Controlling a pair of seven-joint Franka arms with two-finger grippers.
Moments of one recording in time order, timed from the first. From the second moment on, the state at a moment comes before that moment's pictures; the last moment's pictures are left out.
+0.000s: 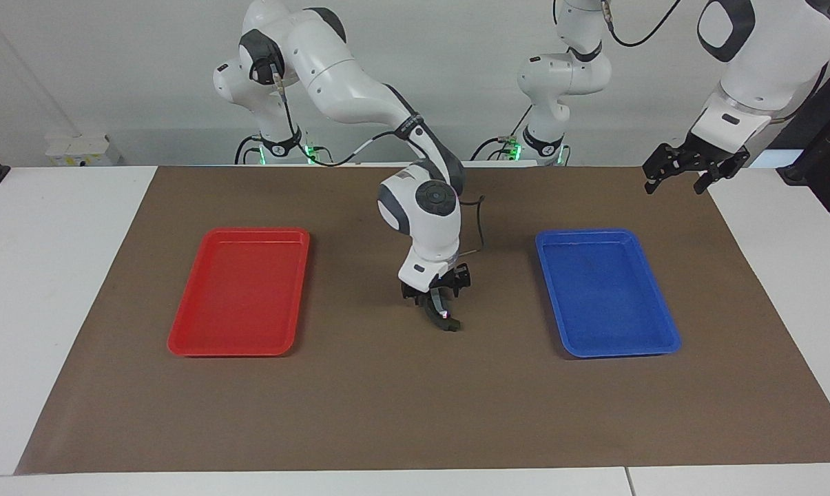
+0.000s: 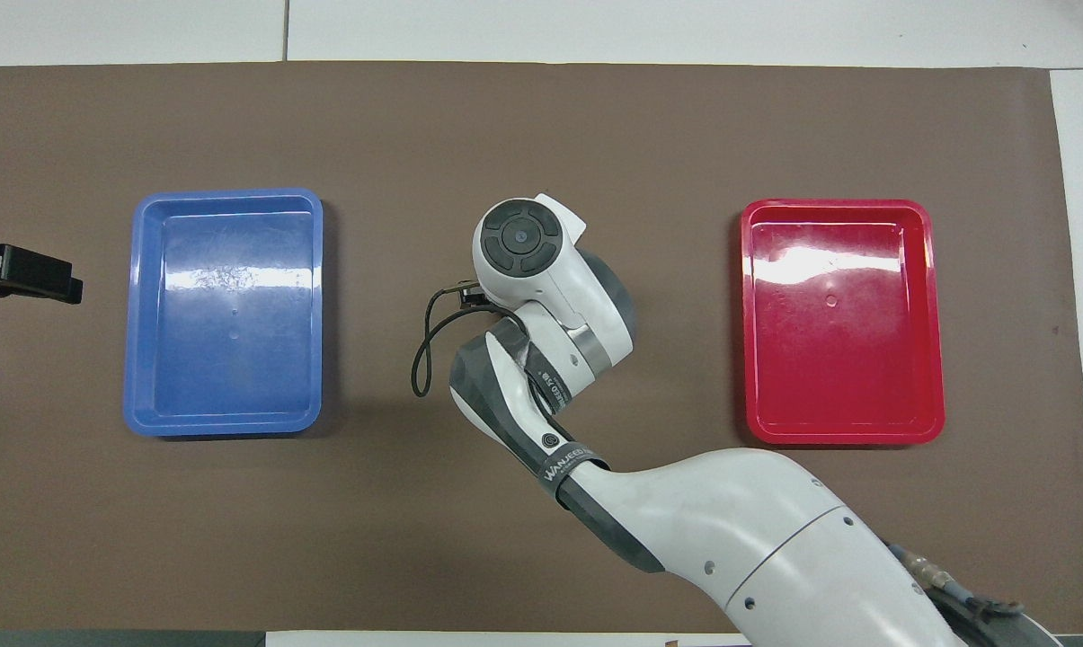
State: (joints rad) left arm -0.03 -0.05 0.01 -1.65 0.00 1.57 0.07; right arm 0.60 0.63 0.01 -1.46 0.02 2.16 0.48
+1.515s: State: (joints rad) left arm -0.02 -0.05 0.03 -1.65 0.00 1.57 0.07; right arm 0.00 0.04 -0.01 -1.62 -0.08 1.60 0.21
